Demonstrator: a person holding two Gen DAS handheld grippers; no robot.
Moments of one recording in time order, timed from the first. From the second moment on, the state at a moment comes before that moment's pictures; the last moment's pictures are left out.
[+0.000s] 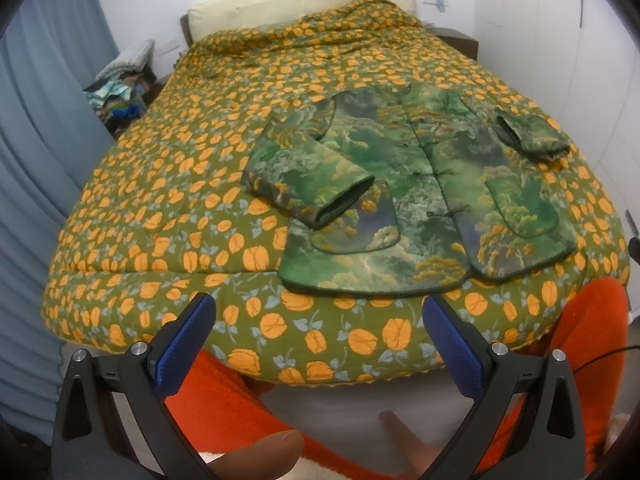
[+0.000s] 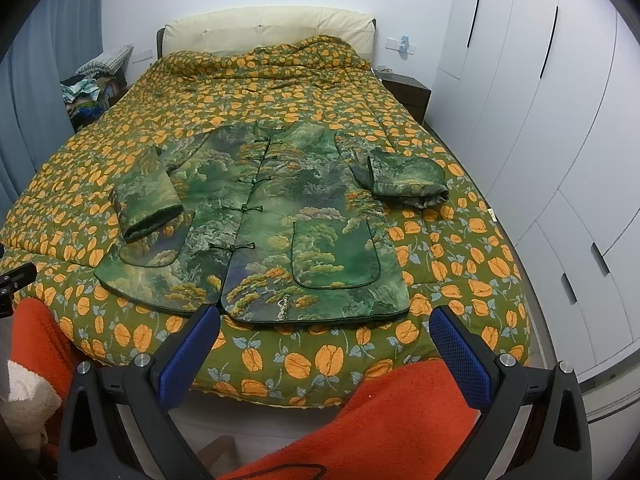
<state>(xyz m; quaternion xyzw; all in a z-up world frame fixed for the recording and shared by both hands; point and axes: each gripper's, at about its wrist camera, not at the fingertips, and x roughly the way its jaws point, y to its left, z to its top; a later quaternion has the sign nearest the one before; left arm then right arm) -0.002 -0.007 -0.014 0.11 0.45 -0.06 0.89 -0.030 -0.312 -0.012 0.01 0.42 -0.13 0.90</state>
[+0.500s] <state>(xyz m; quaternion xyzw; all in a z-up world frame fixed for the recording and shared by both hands) 0.001 -0.004 -0.016 0.10 0.45 -0.06 0.88 -0.031 -0.314 -0.013 0.02 0.43 -0.14 0.89</state>
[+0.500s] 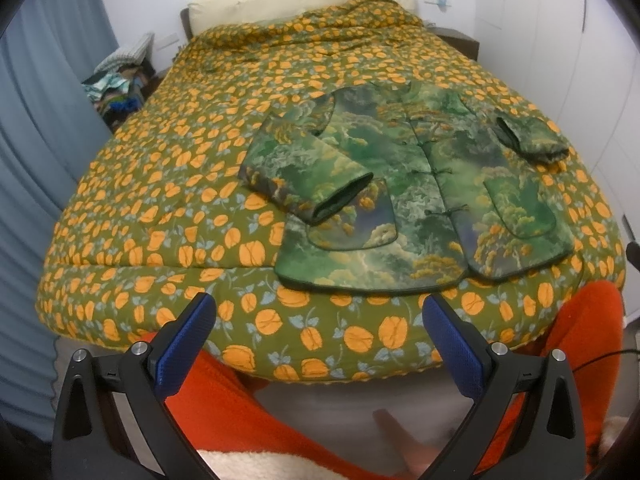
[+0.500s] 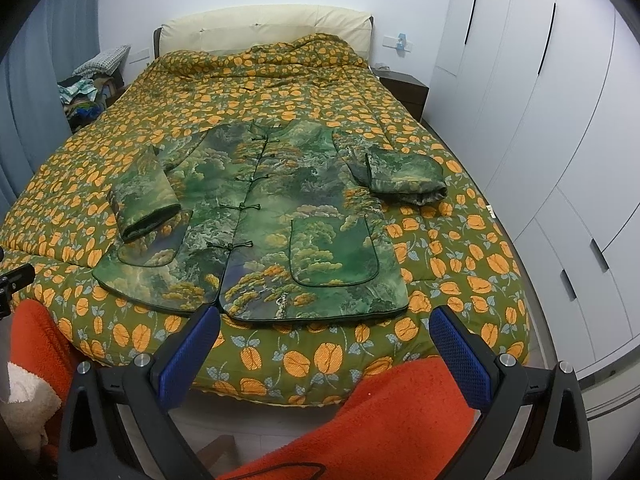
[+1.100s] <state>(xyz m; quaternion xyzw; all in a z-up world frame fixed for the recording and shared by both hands) 0.002 -0.001 -0.010 0.09 0.44 -0.07 0.89 -0.031 -0.312 -0.003 0.05 0.39 -0.11 0.91</state>
